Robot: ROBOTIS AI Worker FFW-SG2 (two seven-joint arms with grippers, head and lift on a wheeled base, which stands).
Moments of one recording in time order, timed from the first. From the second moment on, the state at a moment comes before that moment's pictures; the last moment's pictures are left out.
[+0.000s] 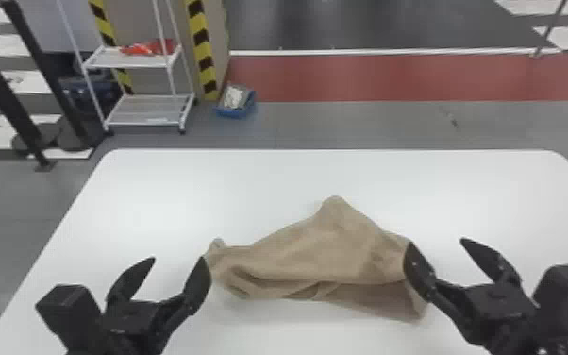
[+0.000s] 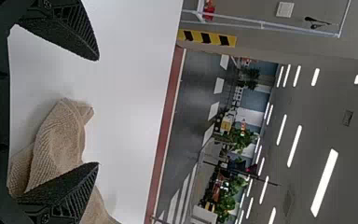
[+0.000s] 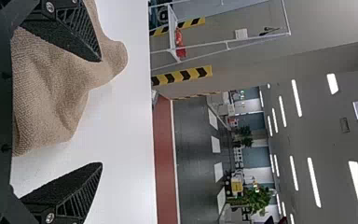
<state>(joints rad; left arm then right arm) 0.58 0.00 0.12 -2.07 0.23 0.17 -0.22 0.51 -0.19 0.02 -2.09 -0.27 0.18 0.11</state>
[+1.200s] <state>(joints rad) 0.59 0.00 0.11 -2.06 0.23 0.16 -0.22 0.52 -0.19 -0.04 -2.11 -0.12 0.34 0.38</state>
